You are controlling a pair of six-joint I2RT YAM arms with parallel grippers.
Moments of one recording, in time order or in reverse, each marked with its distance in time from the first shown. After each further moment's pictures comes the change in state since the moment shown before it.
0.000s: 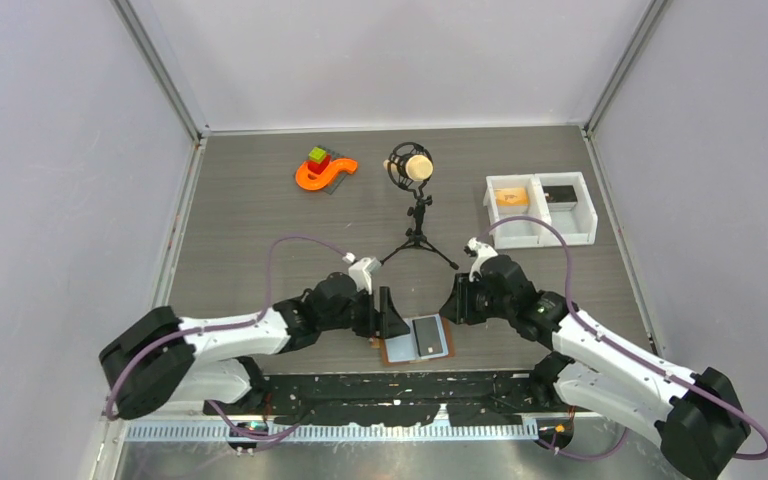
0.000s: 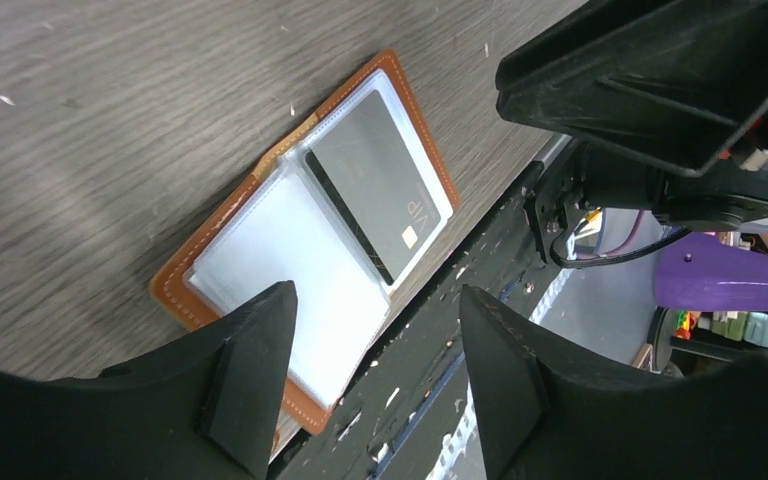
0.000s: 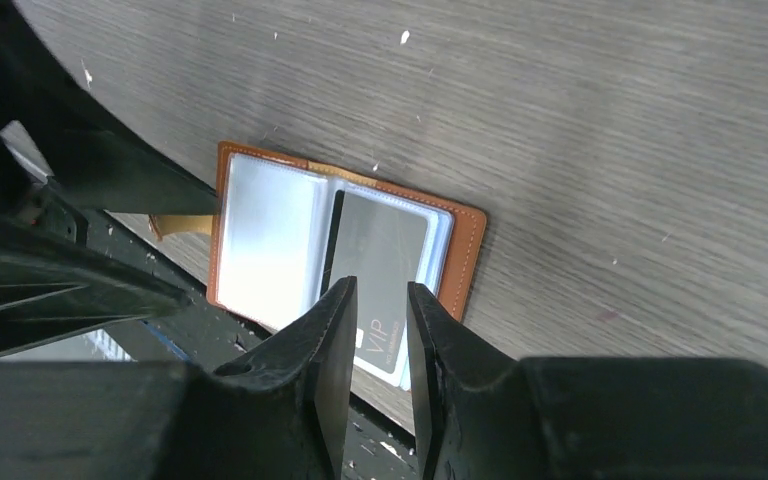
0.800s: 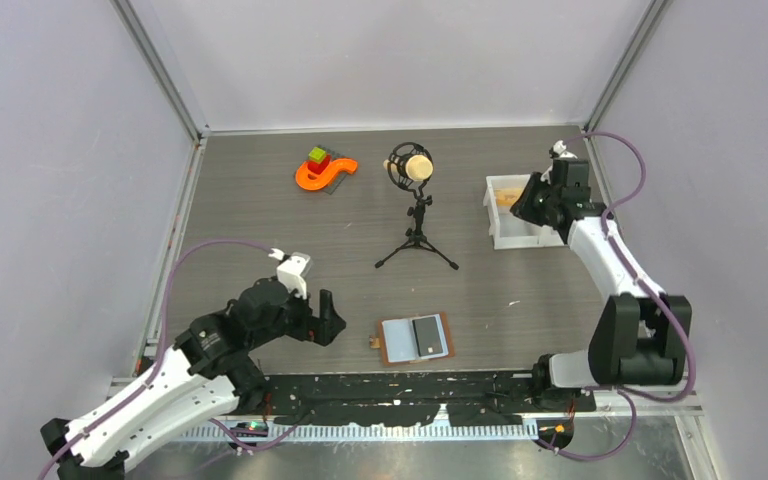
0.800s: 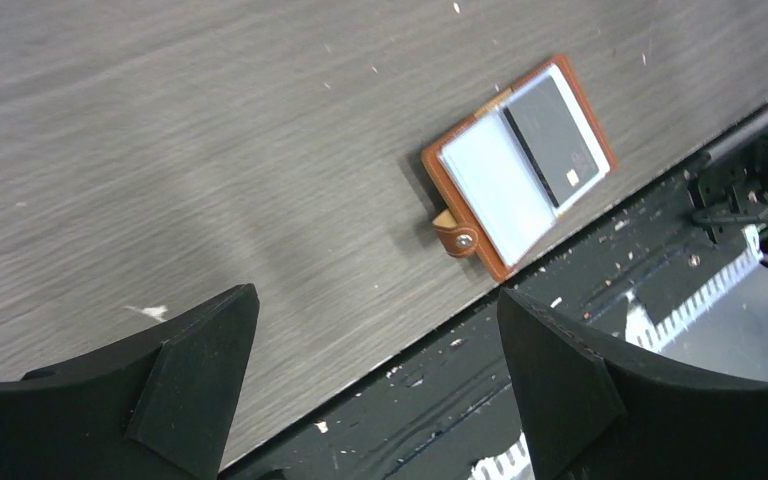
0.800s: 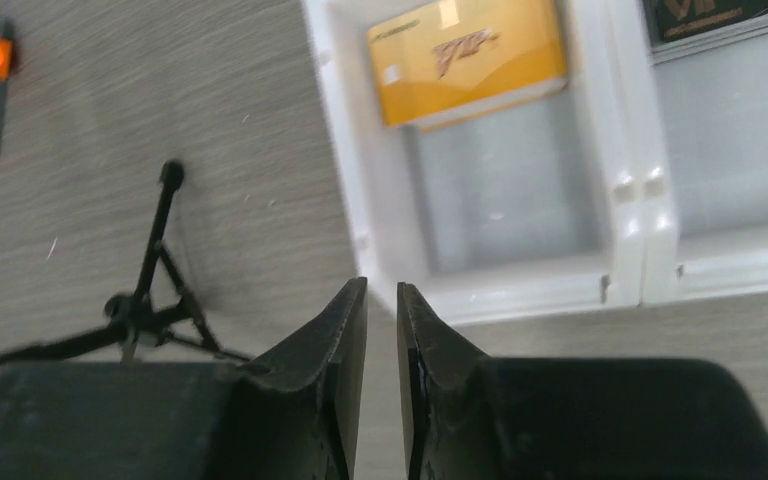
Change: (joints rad) left arm 0.098 -0.676 0.172 -0.930 -0.306 0.327; right arm -0.714 0.558 0.555 -0.004 0.016 -0.213
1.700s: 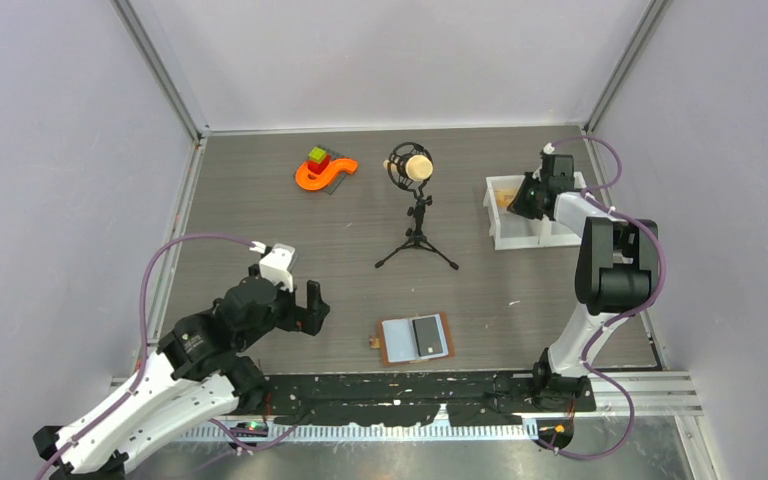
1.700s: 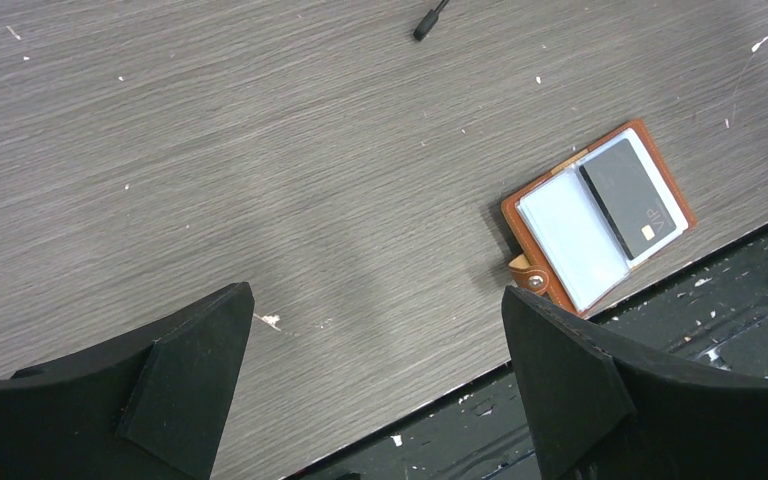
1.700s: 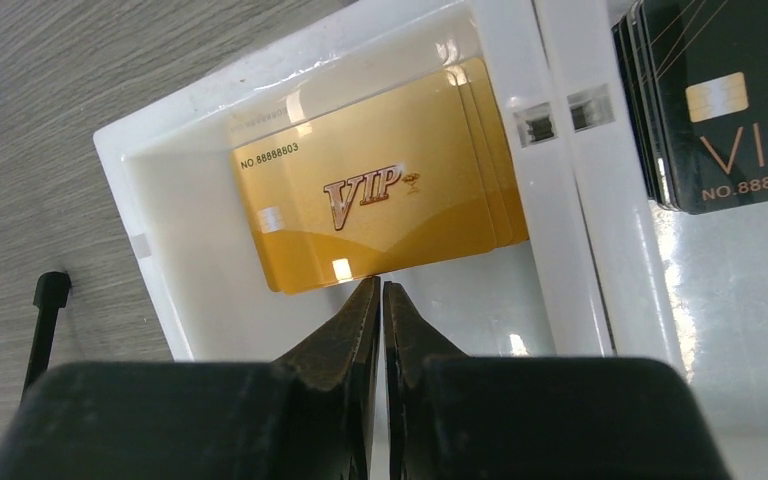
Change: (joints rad) left arm 0.000 0.003 0.084 -0.068 -0.169 0.090; right arm -0.039 0.372 0.100 0.184 -0.026 -0.008
